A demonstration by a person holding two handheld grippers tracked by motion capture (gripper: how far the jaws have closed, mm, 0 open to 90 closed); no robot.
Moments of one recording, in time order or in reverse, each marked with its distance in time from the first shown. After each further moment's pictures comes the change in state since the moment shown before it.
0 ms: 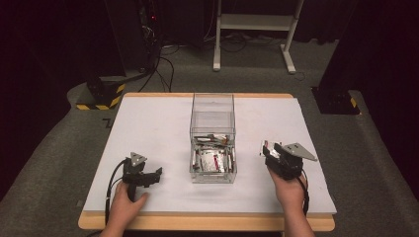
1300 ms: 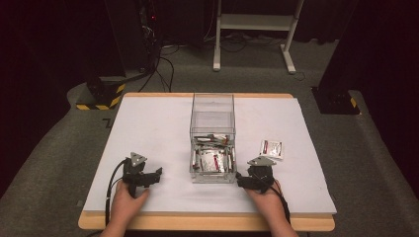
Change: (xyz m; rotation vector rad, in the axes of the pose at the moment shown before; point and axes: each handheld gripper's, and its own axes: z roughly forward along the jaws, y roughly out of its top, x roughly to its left) left arm -0.001 0.000 0.000 -0.001 0.003 -0.001; right arm 0.053 -0.053 0.046 0.327 0.093 -0.160
